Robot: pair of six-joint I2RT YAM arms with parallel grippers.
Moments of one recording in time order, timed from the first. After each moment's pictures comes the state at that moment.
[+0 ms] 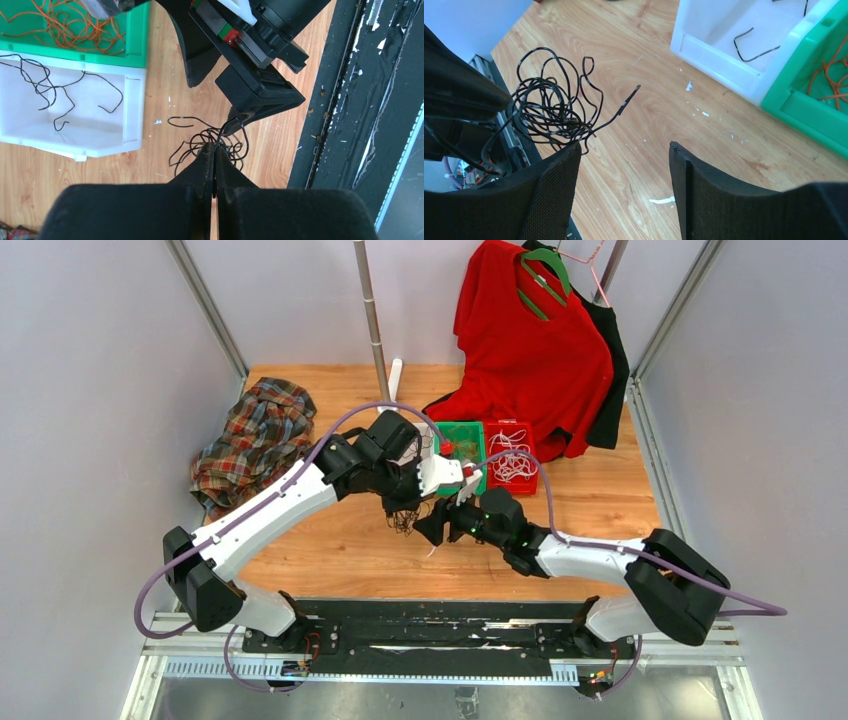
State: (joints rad) left arm -0.80 1.41 1.40 -0.96 0.31 0.55; right arm 0.89 1.36 0.52 0.56 -0.13 0.40
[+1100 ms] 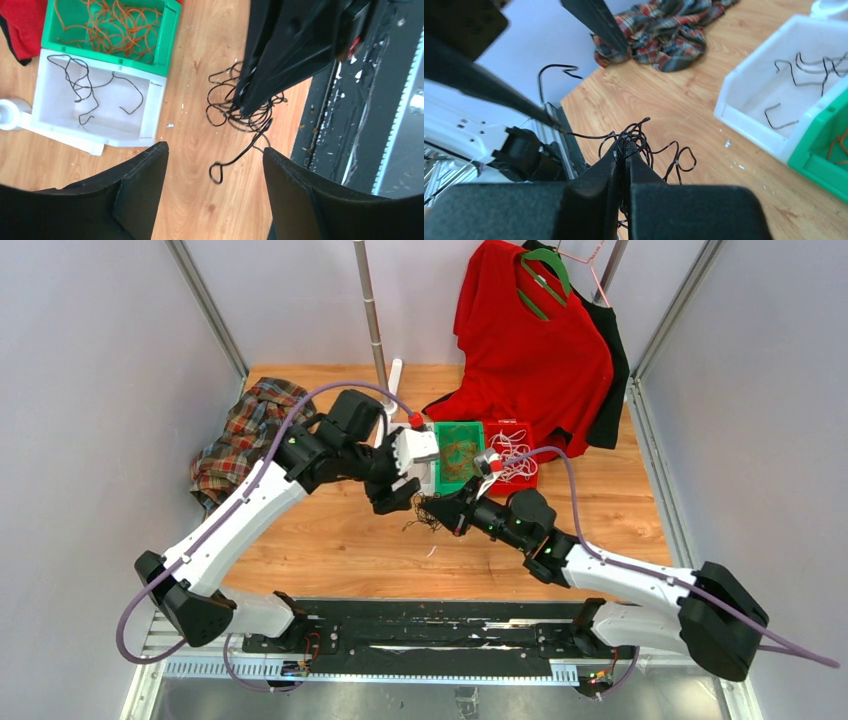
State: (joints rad) left arm -0.71 1.33 1.47 -0.98 0.40 0.52; right arm 0.91 1.15 0.50 0.64 -0.13 0.48
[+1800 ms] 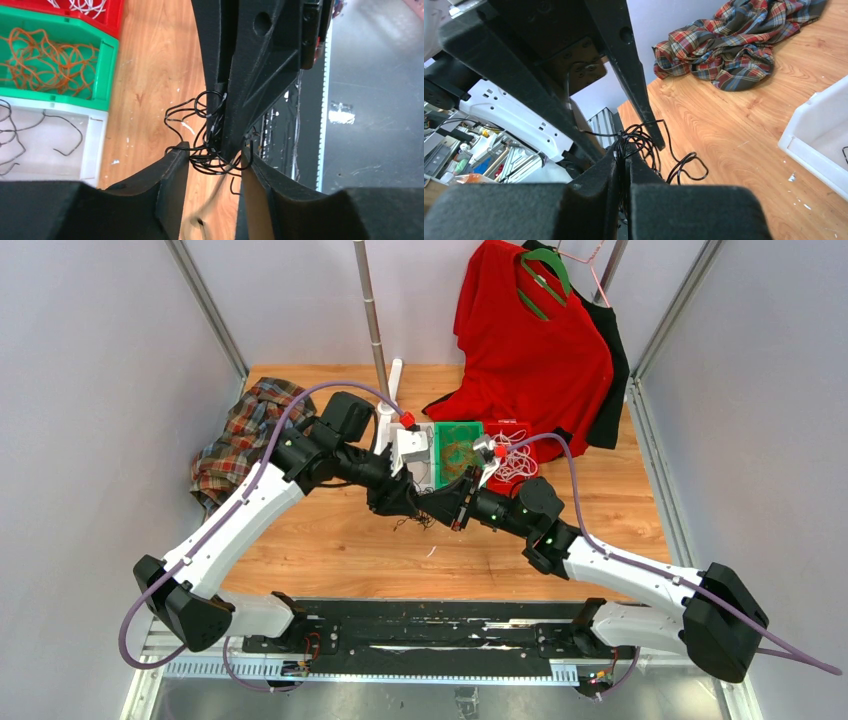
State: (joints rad) left arm -0.62 1.30 1.40 -0.96 0.75 0.47; right arm 0.87 1.12 0.59 0.67 -0.35 0.61
